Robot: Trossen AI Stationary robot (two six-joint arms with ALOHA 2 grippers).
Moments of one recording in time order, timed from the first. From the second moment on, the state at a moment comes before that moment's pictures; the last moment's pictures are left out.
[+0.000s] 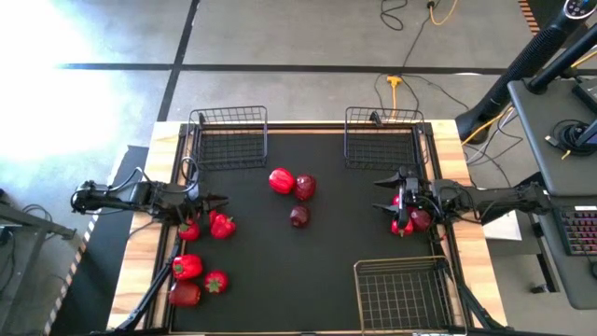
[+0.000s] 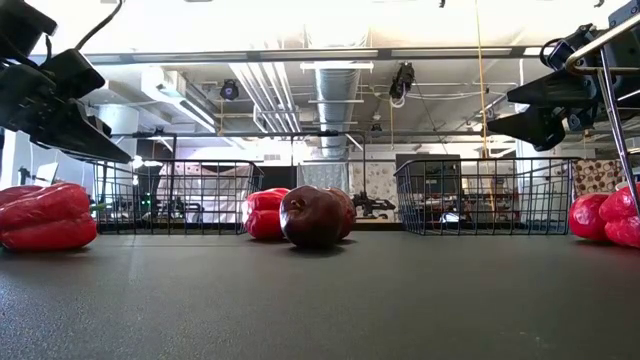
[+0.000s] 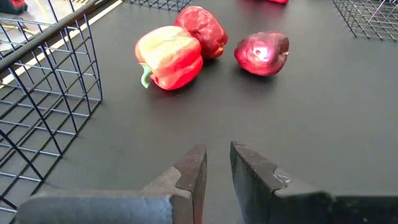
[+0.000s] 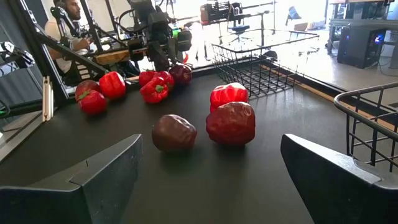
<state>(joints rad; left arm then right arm) -0.12 0.06 0.18 -0.64 -0.31 -0.22 0.01 0.16 0.01 0.04 0.16 0.18</state>
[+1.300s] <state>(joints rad) -0.12 0.40 0.17 0.16 -0.86 -0.37 0.01 0.16 0.01 0.04 0.16 0.18</state>
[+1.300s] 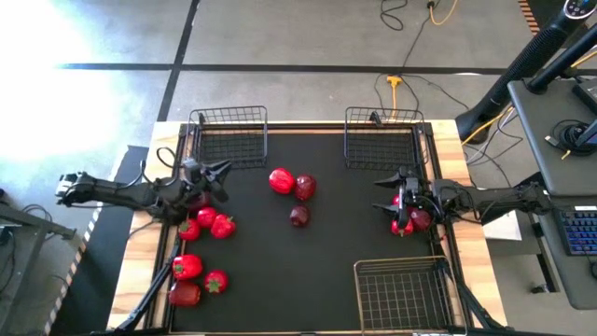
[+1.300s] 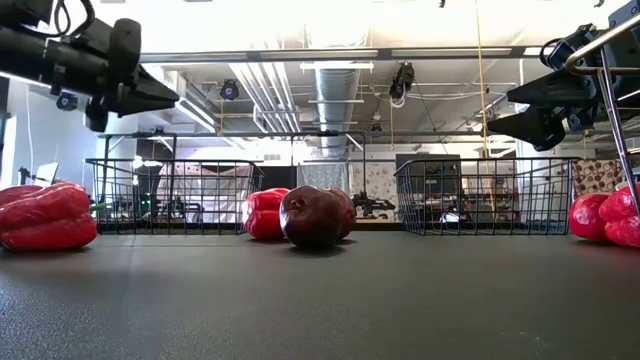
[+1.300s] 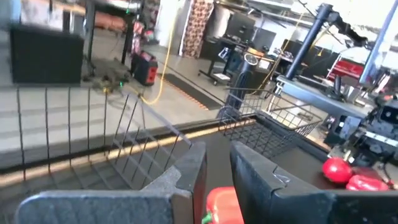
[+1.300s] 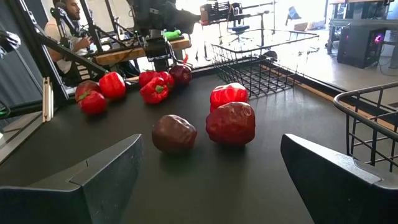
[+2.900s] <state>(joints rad) -0.12 1.19 1.10 -1.11 -0.32 -0.82 0.01 0.16 0.01 0.04 0.16 0.18</state>
